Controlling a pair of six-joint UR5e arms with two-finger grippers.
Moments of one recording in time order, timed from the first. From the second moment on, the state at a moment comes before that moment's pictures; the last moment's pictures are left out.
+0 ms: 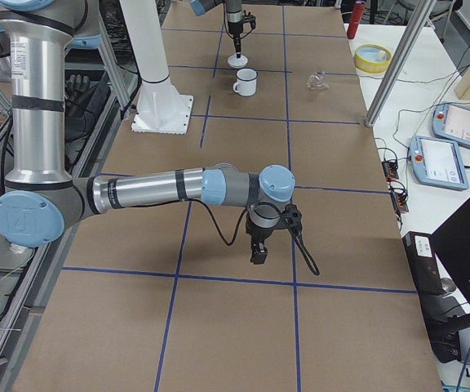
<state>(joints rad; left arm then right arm) -0.52 -1.57 -2.13 -1.82 -1.83 -1.37 1.45 -1.63 1.79 -1.79 2.31 -0.13</state>
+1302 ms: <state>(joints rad) -0.47 -1.61 -2.04 -1.87 -1.81 -1.42 1.45 -1.63 1.79 -1.79 2.31 -0.13</state>
